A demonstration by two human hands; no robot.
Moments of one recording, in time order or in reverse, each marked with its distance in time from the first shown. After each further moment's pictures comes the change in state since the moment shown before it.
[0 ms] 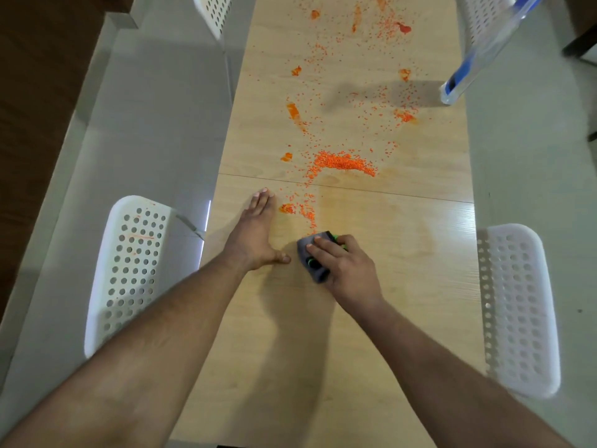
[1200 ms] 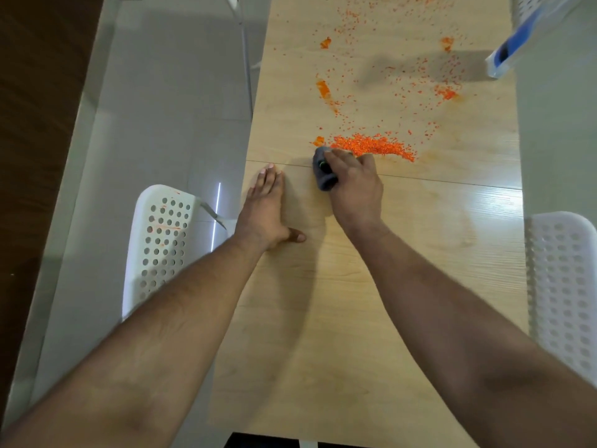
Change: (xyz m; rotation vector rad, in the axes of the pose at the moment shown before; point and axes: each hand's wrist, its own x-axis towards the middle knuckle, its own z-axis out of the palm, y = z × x) left_hand 0.015 -0.035 -0.027 0.066 -0.008 -0.086; right_hand 0.149 -0.033 0.011 -0.075 0.067 0.350
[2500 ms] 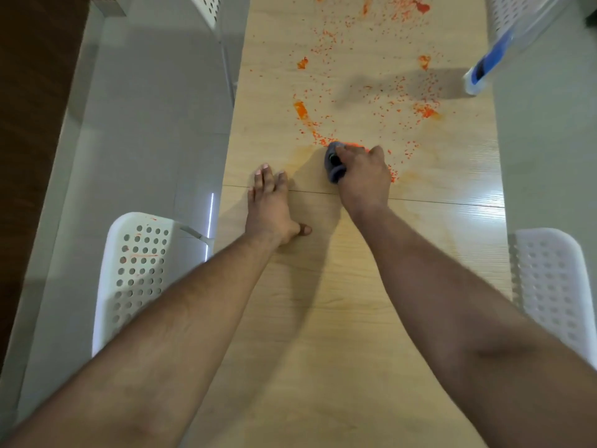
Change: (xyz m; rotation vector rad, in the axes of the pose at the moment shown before) left_hand 0.060 0.057 -0.002 0.027 0.045 -0.077; right_hand 0.070 0.050 -0.012 -0.115 -0.074 0.114
